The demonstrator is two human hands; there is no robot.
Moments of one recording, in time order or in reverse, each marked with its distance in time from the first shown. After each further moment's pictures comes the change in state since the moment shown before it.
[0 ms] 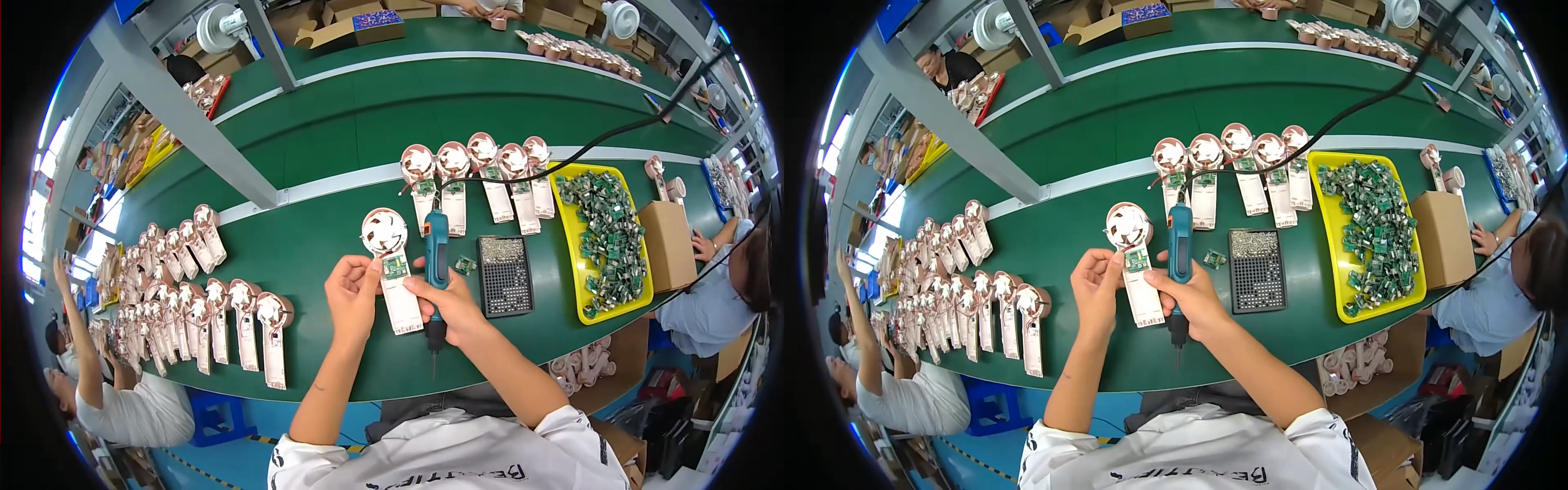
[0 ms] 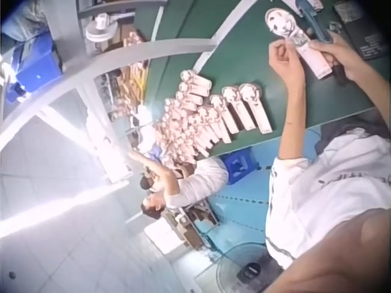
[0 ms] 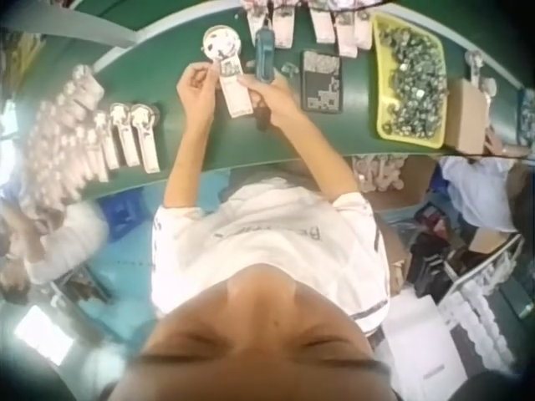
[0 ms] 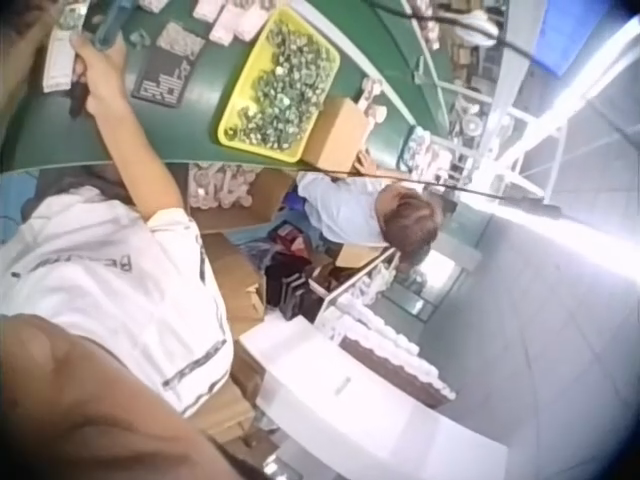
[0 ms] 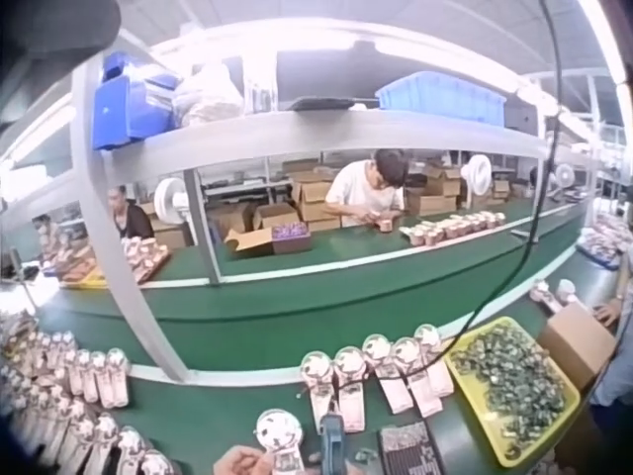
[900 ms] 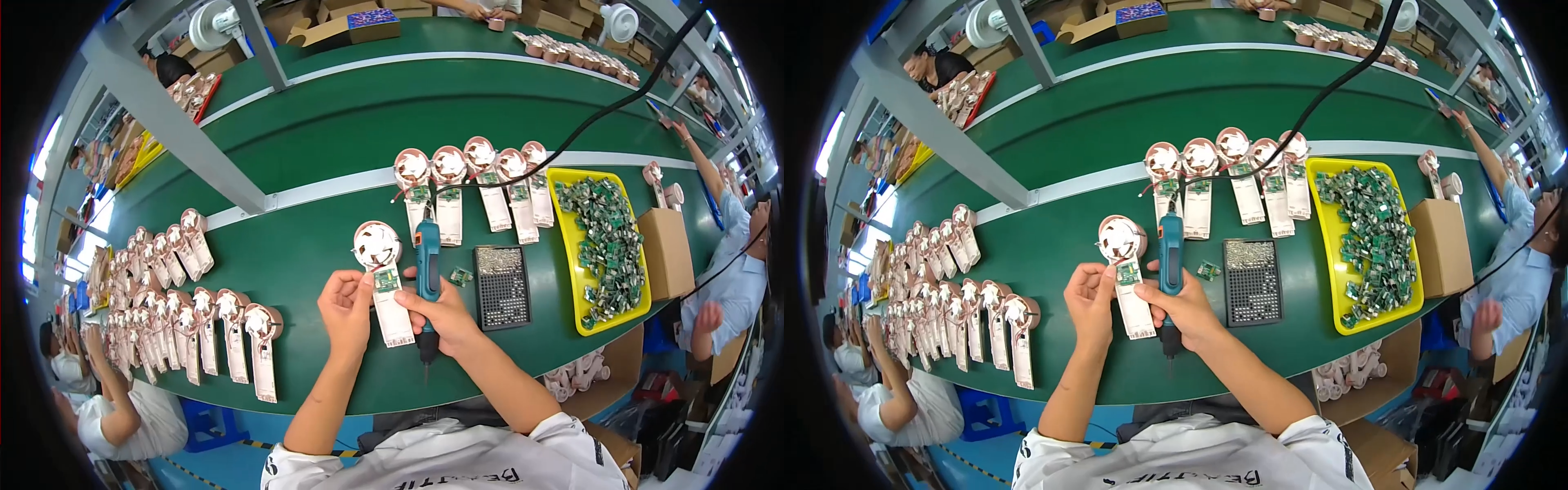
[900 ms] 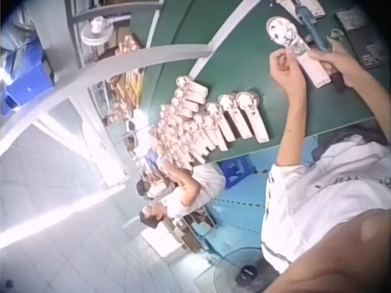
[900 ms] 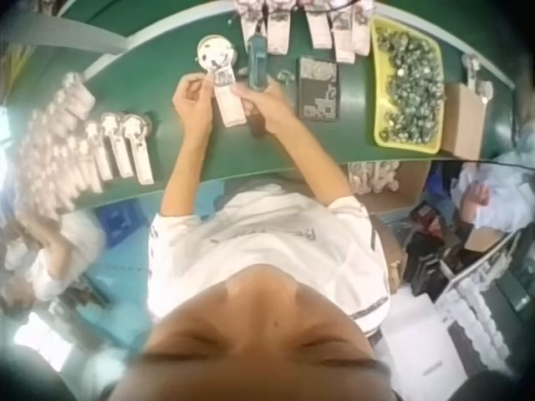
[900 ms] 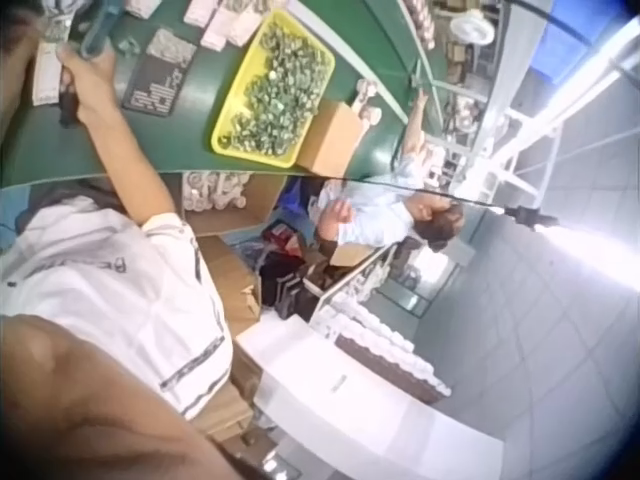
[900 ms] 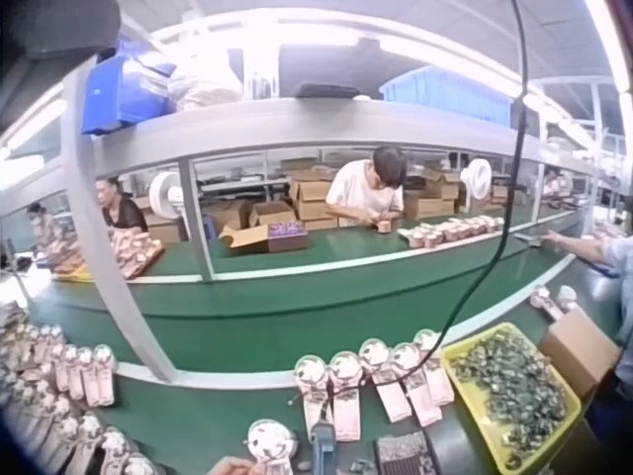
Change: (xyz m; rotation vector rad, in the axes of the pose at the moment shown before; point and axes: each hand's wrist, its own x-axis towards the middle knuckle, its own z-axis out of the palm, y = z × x) left_hand 0.001 -0.019 -0.004 -0.027 0.040 0.029; right_hand 0.009 0.000 0.000 0.007 -0.015 0.028
